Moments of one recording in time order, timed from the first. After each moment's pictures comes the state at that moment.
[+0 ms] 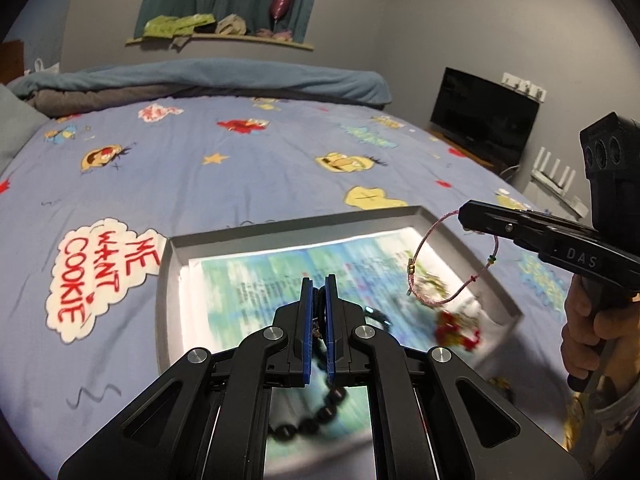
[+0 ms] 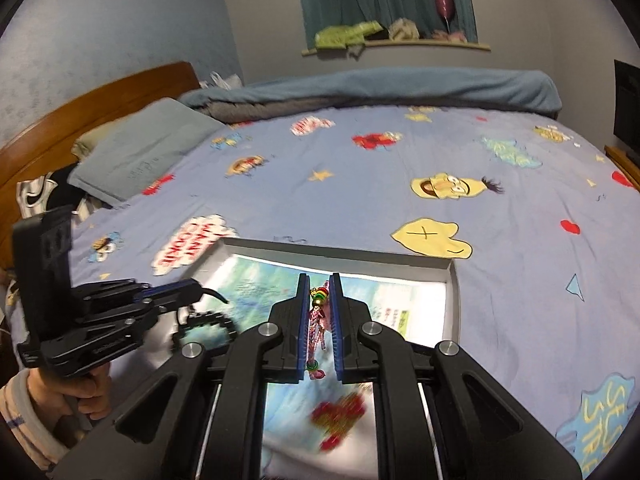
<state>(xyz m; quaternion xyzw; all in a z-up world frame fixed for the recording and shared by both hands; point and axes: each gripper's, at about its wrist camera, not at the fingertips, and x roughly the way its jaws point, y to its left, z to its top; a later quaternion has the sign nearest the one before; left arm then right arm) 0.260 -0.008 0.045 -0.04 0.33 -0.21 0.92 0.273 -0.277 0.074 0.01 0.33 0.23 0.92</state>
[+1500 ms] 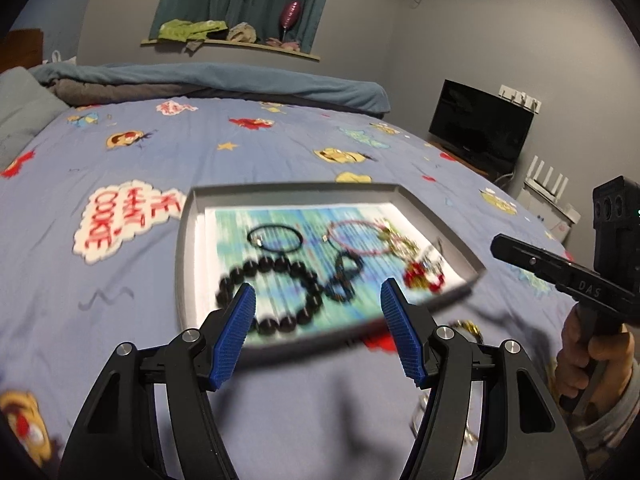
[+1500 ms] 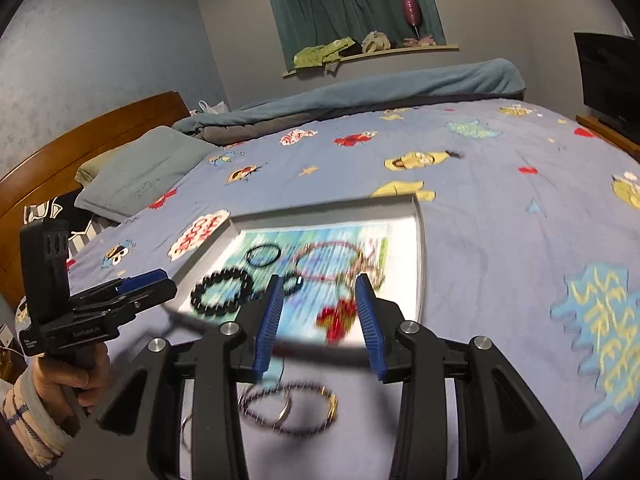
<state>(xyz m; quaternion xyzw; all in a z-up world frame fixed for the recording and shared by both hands) 0.163 0.007 0.038 -0.06 0.31 -0.20 0.93 0.157 -0.319 0.050 0.08 0.30 0.20 0.93</state>
